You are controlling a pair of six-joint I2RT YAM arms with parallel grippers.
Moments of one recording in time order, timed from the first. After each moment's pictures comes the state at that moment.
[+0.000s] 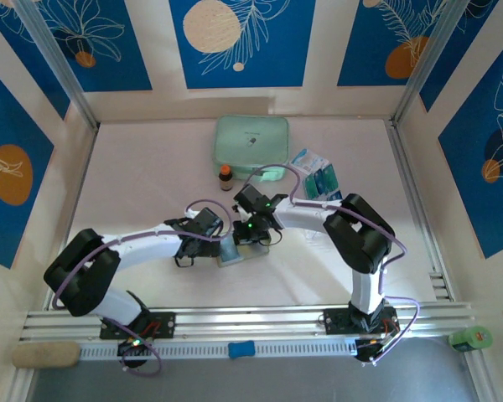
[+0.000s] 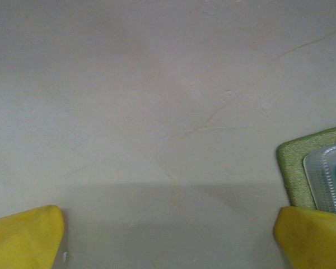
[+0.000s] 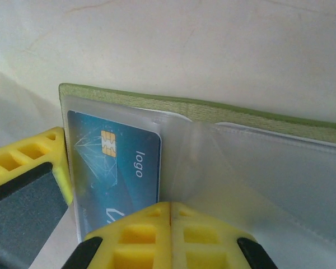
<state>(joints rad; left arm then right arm) -0.74 1.47 0.69 -0.52 -0.30 -0.67 0.83 1.88 1.14 -0.45 -0.32 0.59</state>
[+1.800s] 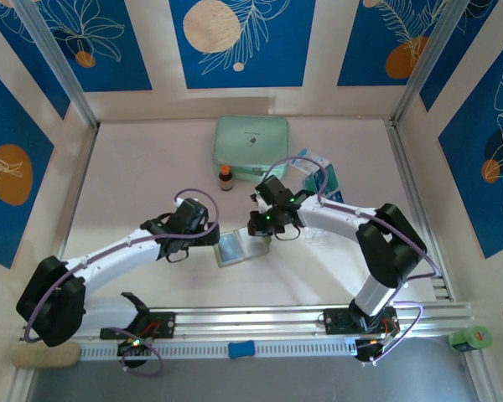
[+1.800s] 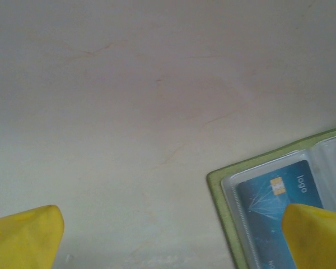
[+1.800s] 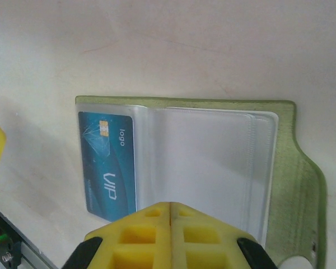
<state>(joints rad) -0.67 1.25 0.68 -0.48 -0.20 -0.64 0.73 1.68 1.02 -0.45 -0.32 0.58</state>
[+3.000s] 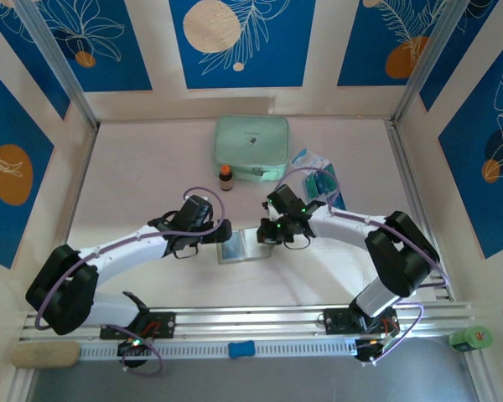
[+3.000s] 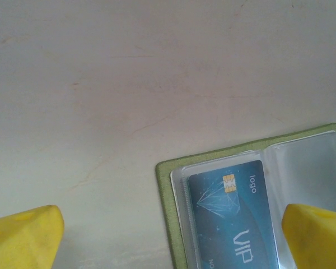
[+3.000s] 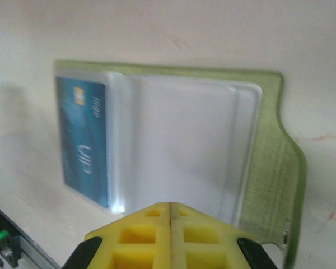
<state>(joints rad) -0.67 1.33 0.68 -0.32 -0.05 -0.68 0.68 1.57 0.87 -0.38 -0.35 0.65</state>
